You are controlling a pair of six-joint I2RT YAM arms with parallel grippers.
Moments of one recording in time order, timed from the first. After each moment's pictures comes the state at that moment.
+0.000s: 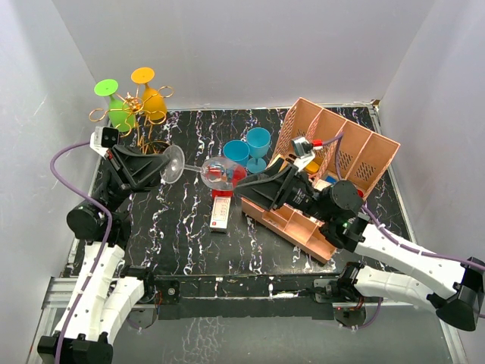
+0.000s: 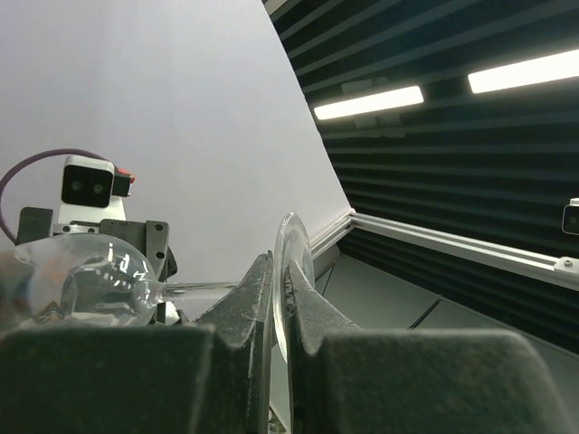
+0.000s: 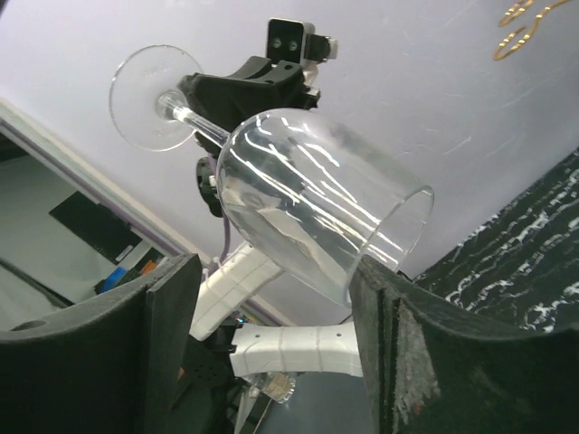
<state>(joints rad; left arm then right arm) -0.11 0.72 0.70 0.93 0.70 -2.08 0.94 0.91 0.79 0.50 -0.23 1.00</state>
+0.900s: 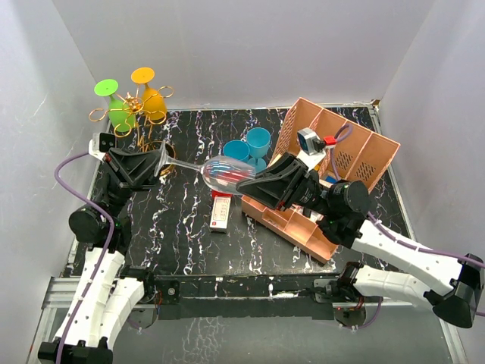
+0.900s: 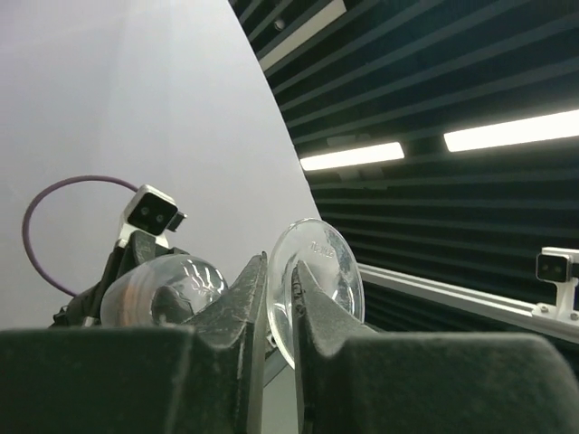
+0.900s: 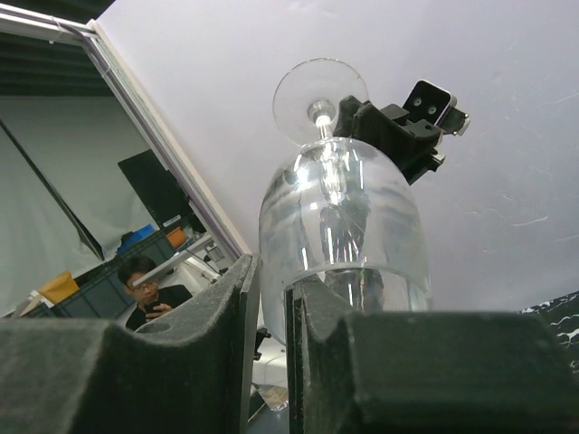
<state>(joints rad) -0.12 0.67 0.65 0.90 0.57 -2.08 0.93 0.96 0.83 0.79 -0.40 0.94</state>
